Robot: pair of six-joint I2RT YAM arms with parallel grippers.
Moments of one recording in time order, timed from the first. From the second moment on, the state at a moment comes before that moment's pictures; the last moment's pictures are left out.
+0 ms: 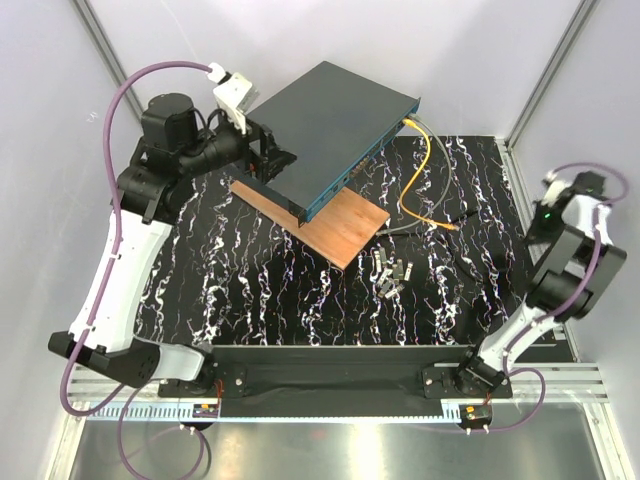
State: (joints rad) left arm -0.36 1.35 1.81 -0.66 0.51 0.05; right arm -0.59 1.86 1.41 -0.73 -0.19 -0.33
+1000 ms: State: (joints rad) left arm -1.01 1.78 2.13 -0.48 0.56 -0.14; right arm -0.62 0.75 1.42 -0.99 -1.20 -1.13
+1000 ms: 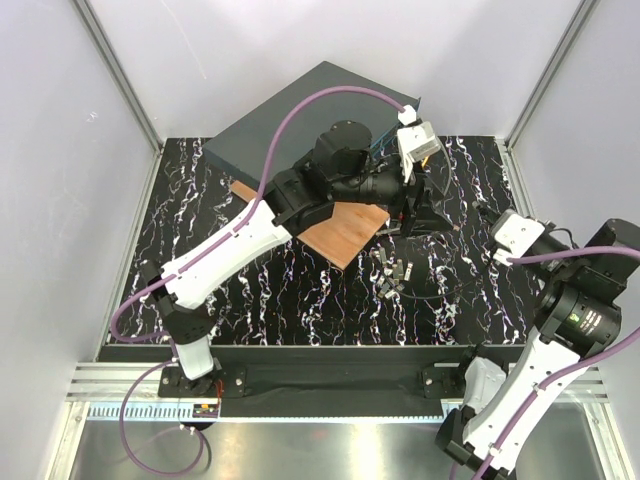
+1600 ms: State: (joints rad) left arm -1.06 1.82 2.08 -0.39 0.47 -0.22; right arm -0.62 0.76 1.45 -1.33 -1.33 -1.41
